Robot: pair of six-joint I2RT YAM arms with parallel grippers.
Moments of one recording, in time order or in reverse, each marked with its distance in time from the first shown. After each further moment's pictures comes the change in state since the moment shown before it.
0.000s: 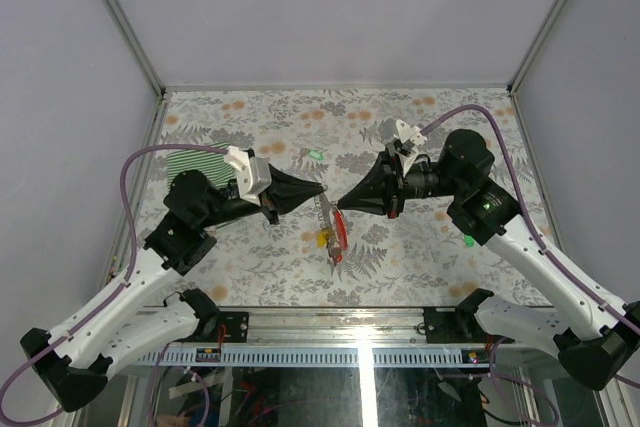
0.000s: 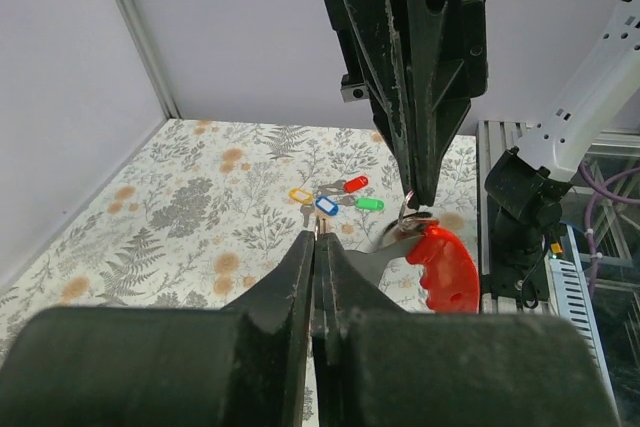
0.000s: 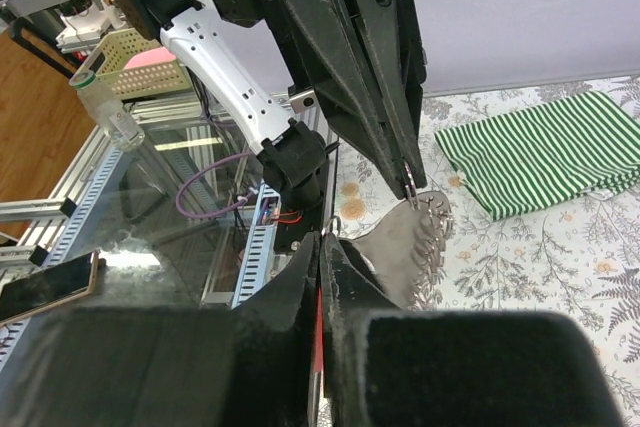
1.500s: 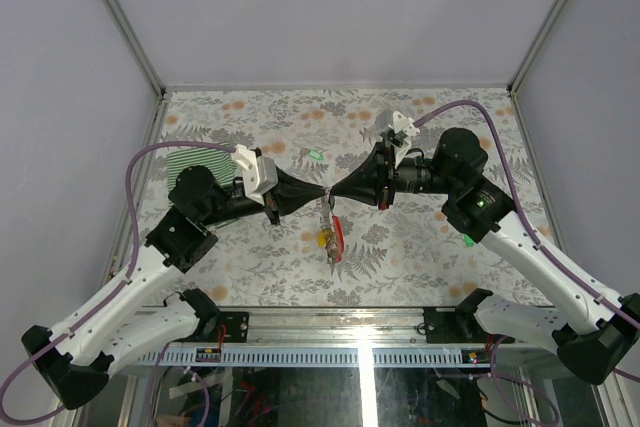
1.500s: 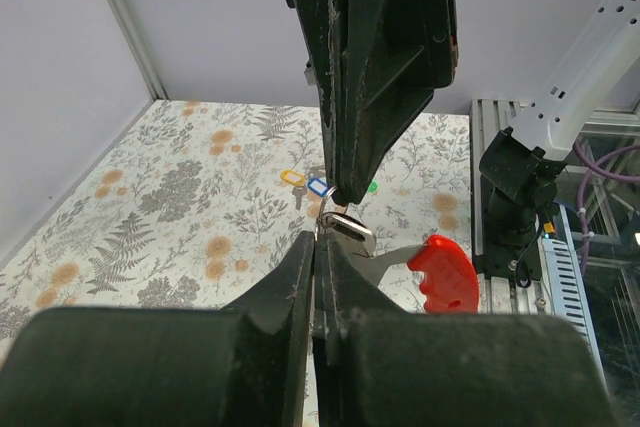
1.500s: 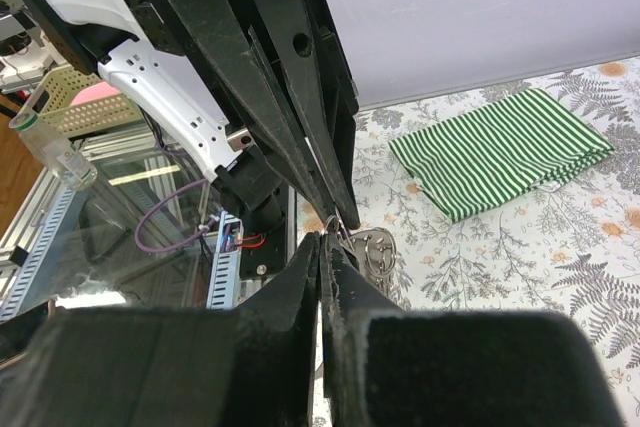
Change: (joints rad) left arm -0.002 0.015 0.026 -0.066 0.021 0.031; right arm 0.031 0.031 0.013 0.024 0.159 0.009
